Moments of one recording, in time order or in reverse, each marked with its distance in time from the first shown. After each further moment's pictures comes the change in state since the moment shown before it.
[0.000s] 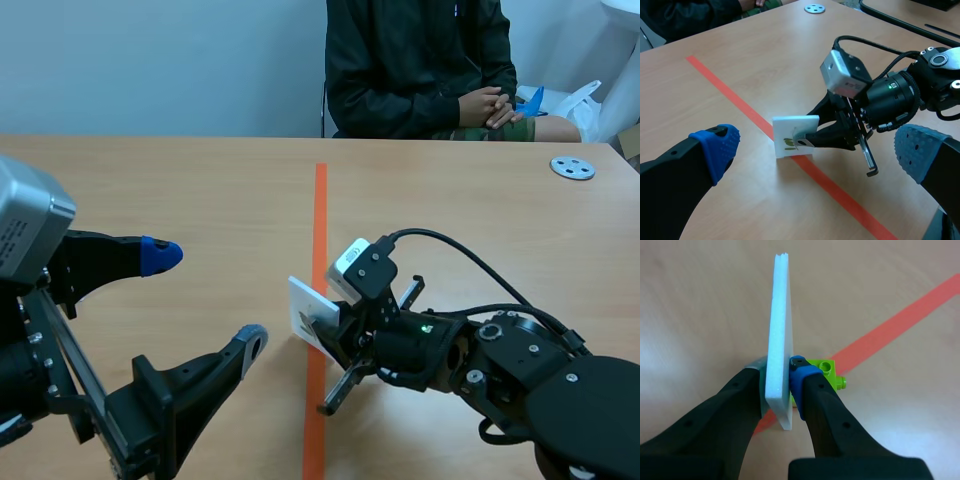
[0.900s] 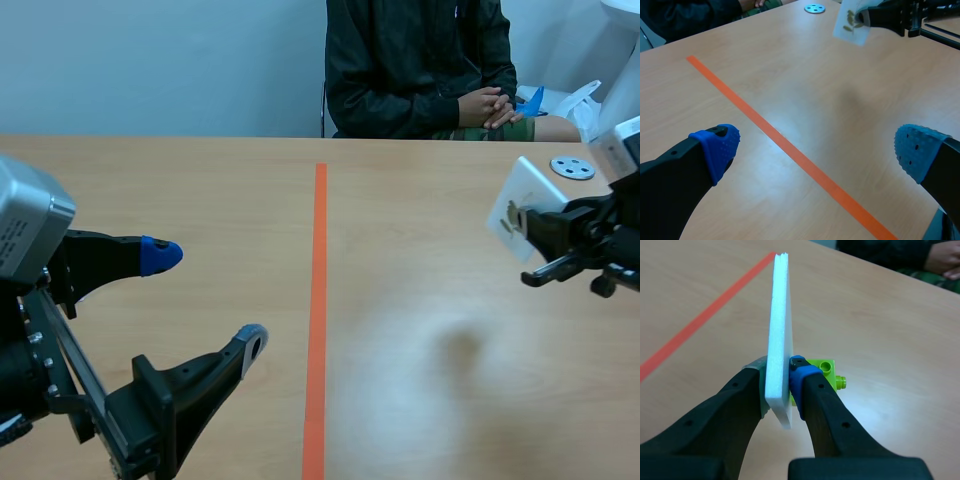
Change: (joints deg) left arm 0.0 0.0 0.0 0.0 0.0 0.0 0.0; right arm -8.6 10.2 37.3 17.2 15.3 8.7 -13.6
